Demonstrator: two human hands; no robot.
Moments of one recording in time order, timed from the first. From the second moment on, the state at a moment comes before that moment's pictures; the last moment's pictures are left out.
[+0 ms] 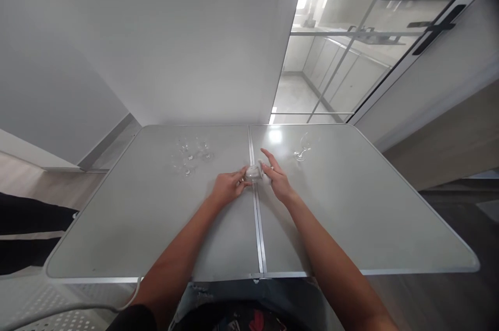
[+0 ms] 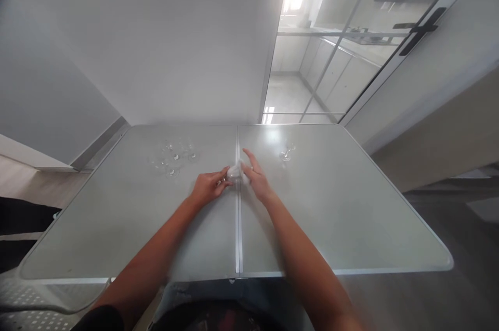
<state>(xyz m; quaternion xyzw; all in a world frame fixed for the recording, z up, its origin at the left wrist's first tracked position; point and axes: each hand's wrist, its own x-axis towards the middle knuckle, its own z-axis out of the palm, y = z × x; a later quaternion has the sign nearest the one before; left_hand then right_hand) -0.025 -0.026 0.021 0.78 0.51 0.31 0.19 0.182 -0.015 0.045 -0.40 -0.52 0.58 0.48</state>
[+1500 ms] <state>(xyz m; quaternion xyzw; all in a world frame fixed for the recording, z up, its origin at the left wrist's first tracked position) -0.011 -0.035 0.033 0.32 0.27 0.27 0.87 0.163 -0.014 0.038 -0.29 -0.36 0.72 0.52</state>
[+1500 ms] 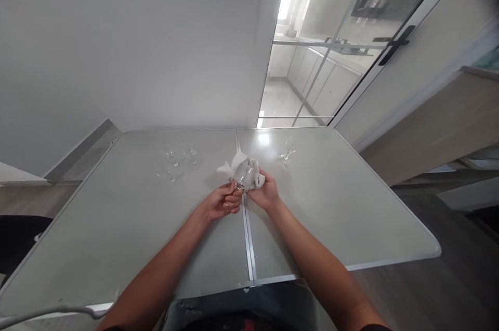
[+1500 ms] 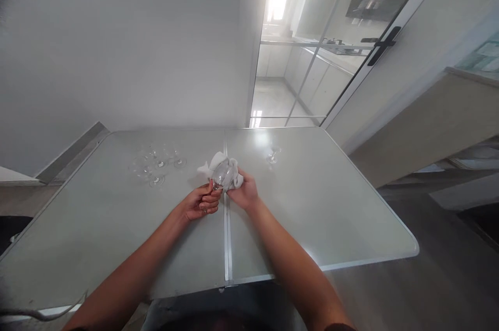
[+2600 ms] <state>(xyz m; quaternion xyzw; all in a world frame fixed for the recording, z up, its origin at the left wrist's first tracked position) -0.015 -0.034 0.031 0.61 0.41 0.40 0.54 0.155 -0.011 0.044 -0.34 -0.36 0.63 0.59</state>
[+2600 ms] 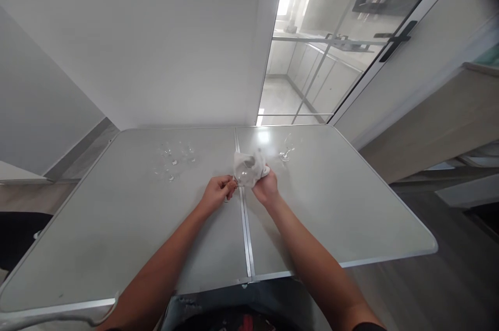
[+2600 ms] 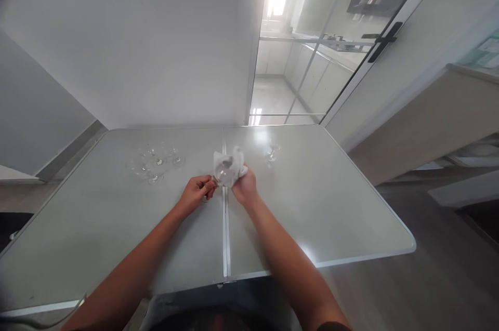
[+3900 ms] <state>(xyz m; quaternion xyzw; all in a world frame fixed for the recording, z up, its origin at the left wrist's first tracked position) -0.009 -0.034 0.025 0.53 0.50 0.54 0.43 0.158 -0.019 0.034 -0.33 -0.56 0.64 0.41</state>
